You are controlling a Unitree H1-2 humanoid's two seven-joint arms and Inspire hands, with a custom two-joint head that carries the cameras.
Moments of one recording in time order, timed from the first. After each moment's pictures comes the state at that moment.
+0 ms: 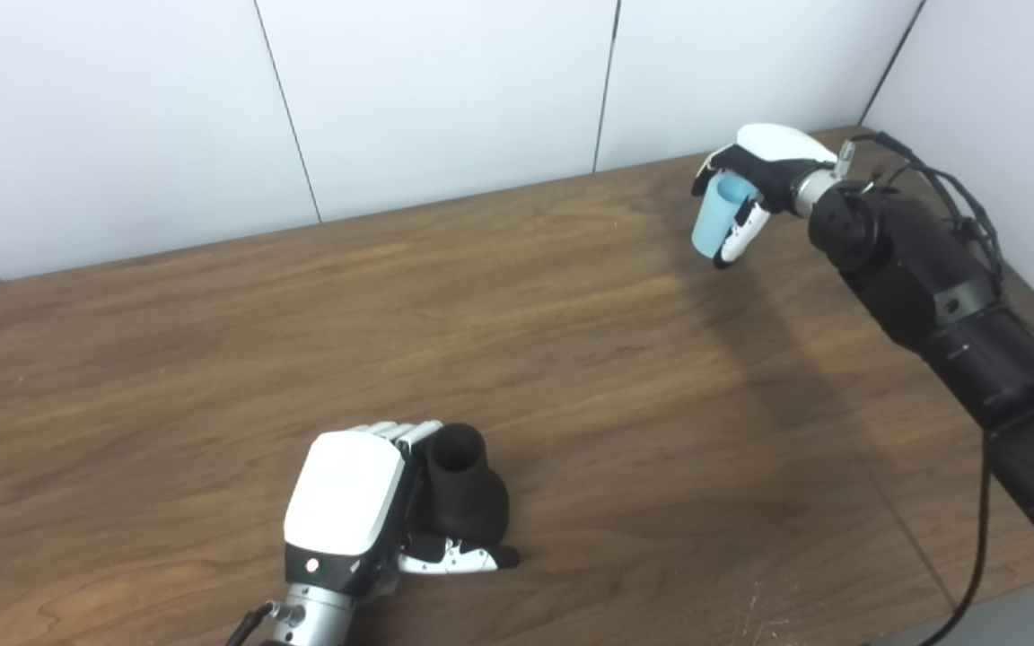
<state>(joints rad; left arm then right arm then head) -0.01 0.17 -0.53 -0.21 1.21 0.01 0.06 -0.58 -0.72 0.23 0.40 -0.69 0.20 0.28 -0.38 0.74</state>
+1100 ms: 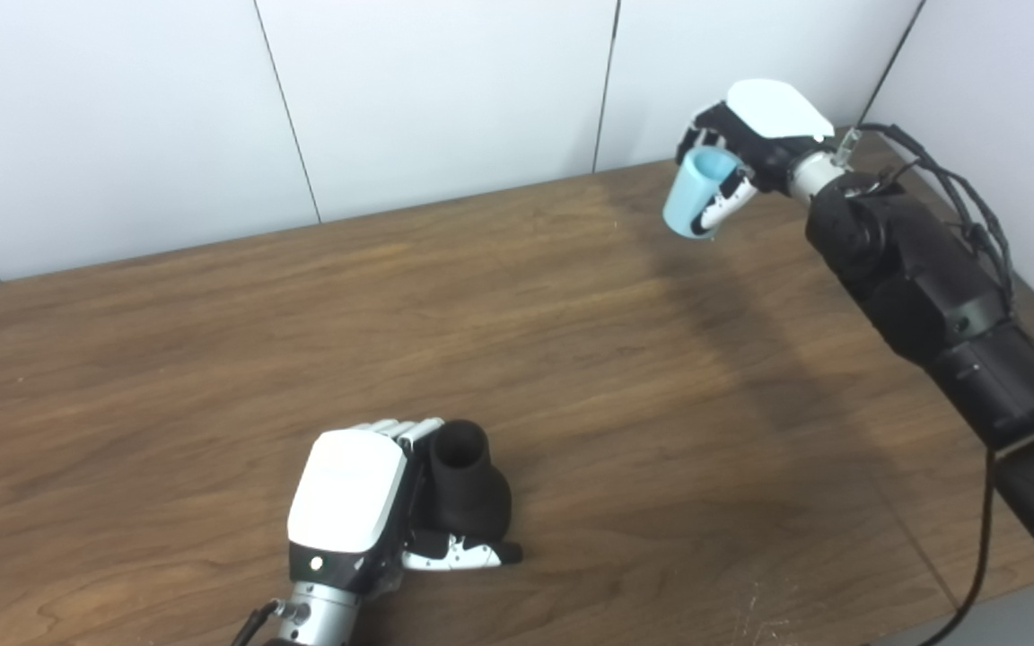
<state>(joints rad) -0.01 0.15 -0.53 -0.20 1.21 0.02 0.07 -0.52 -0.71 0.17 0.15 -0.69 0.15 0.16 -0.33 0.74</state>
